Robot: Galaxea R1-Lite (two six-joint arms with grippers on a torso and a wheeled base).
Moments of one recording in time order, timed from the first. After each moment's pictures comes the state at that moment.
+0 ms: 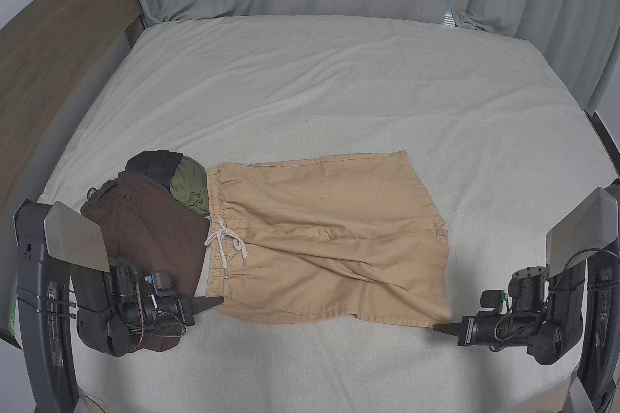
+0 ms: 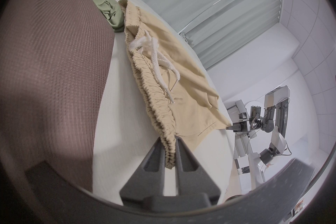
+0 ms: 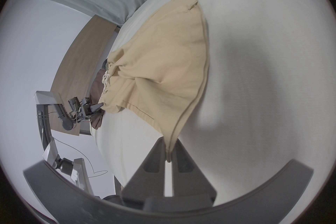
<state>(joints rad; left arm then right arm) -0.01 2.52 -0.42 -1.55 -0.86 -0.26 0.19 2.38 -0.11 -1.54 0.52 0.39</state>
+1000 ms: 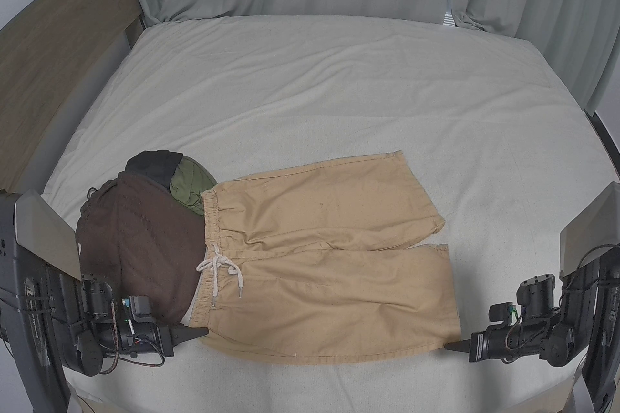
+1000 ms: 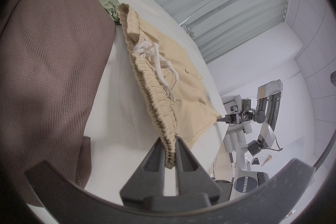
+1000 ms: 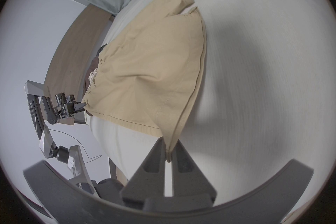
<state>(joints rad) 0.04 2.37 -0.09 -1.55 -0.91 -0.15 0.15 2.31 -0.02 -1.41 0.52 0.27</state>
